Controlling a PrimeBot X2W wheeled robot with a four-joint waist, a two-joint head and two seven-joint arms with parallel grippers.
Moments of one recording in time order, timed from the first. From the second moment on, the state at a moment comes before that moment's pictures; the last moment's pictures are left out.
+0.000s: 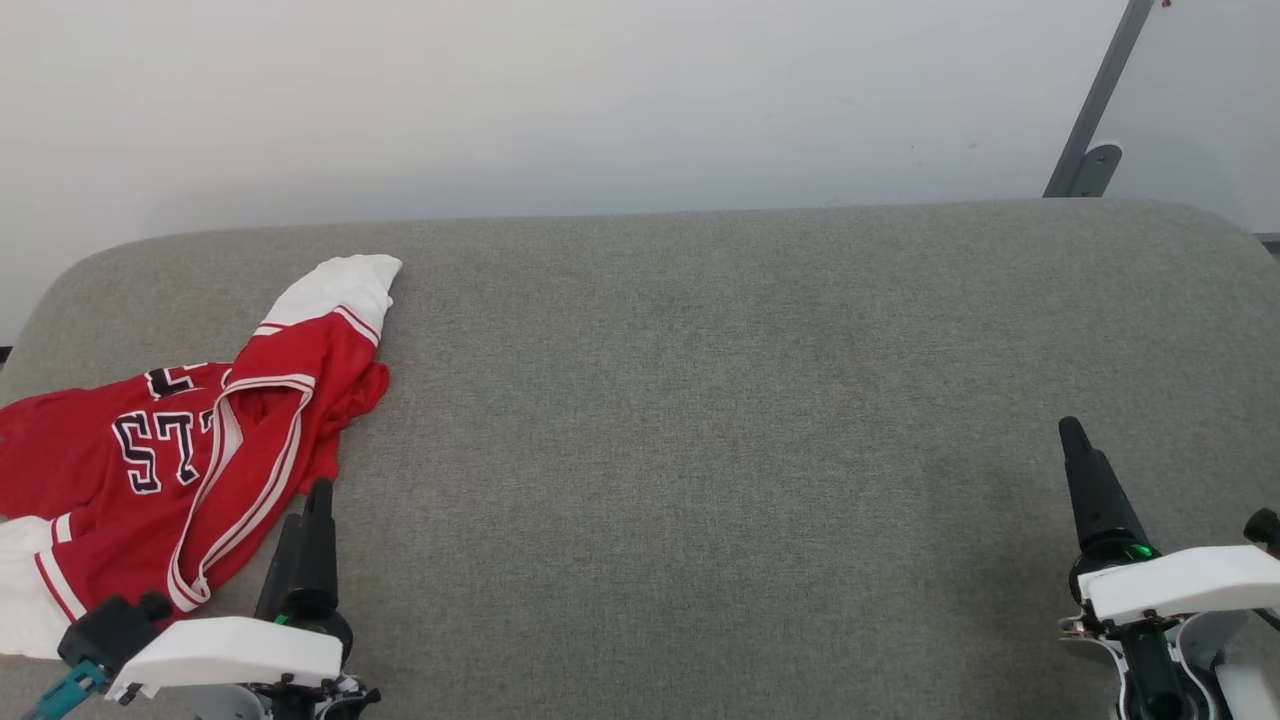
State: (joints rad) left arm -0.05 0.06 0.09 0.23 -1.03 -0.12 -0.03; right arm -0.11 -0.15 -0.05 0.27 1.12 0.13 -0.03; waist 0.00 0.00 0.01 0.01
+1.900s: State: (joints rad) left arm -0.01 0.07 0.00 0.18 -0.32 -0.03 -0.19; right arm -0.11 -0.17 -0.02 0.21 0.32 0.13 -0.19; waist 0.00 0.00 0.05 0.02
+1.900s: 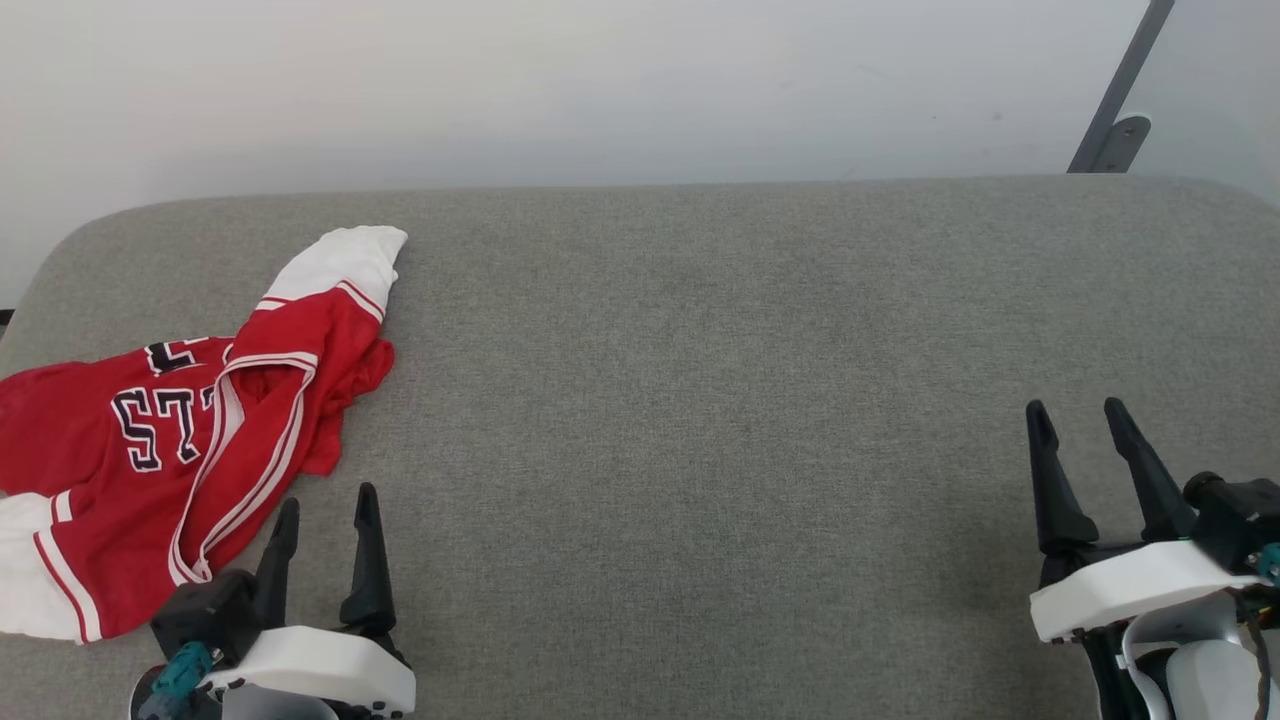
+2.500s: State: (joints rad) left arm -0.01 0.06 0.01 0.18 -0.18 -0.04 -0.23; right arm -0.11 -0.16 -0.06 0.18 0.24 0.13 -0.23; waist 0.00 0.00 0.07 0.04
